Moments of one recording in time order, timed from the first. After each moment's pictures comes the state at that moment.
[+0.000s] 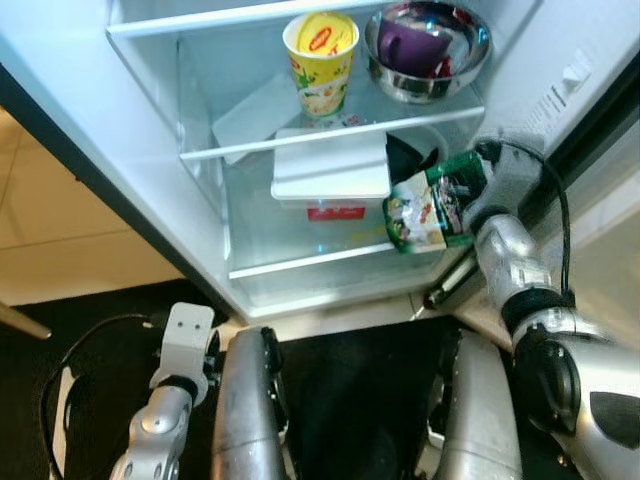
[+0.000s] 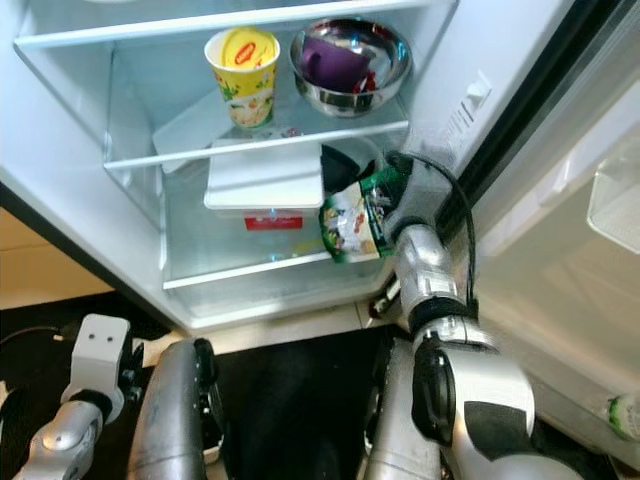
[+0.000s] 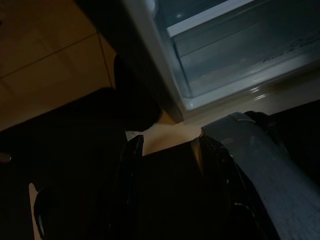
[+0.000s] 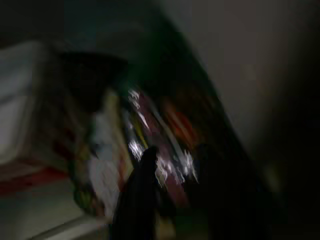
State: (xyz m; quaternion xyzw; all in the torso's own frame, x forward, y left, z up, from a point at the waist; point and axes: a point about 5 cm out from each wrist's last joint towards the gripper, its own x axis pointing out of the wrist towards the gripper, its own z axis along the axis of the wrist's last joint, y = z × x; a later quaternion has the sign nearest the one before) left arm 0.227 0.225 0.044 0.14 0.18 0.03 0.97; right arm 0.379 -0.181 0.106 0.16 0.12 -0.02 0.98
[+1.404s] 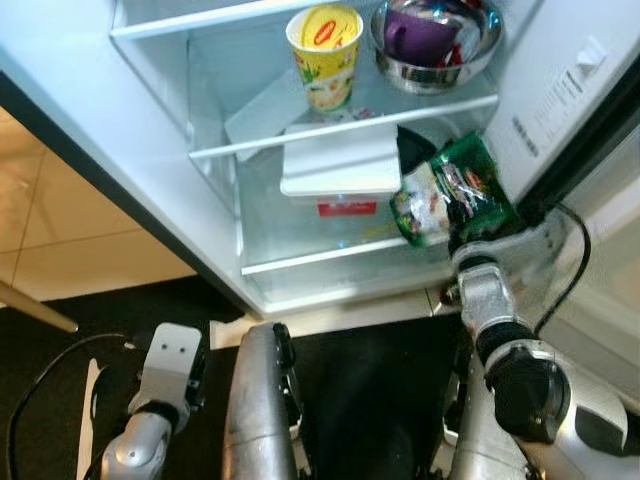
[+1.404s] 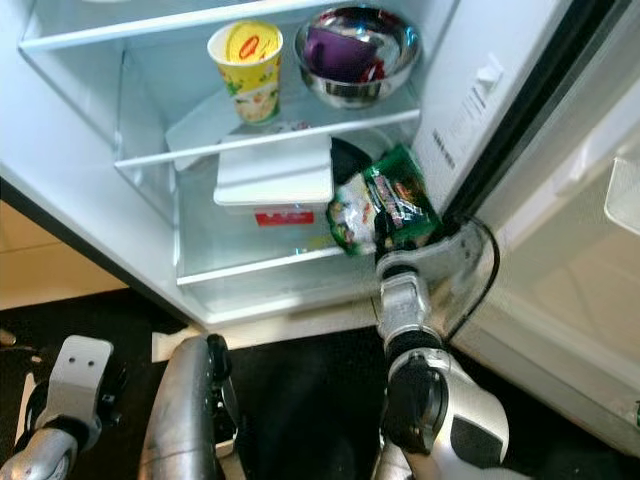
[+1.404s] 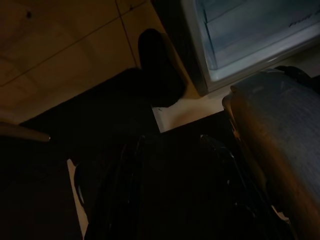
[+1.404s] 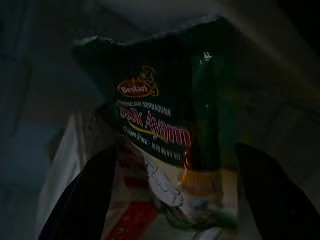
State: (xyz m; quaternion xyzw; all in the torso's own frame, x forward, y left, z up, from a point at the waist) left arm 0.190 0.240 0.055 0.17 0.19 0.02 0.97; right arm 0.382 -0.157 0.111 0.49 0.04 -0.02 0.87
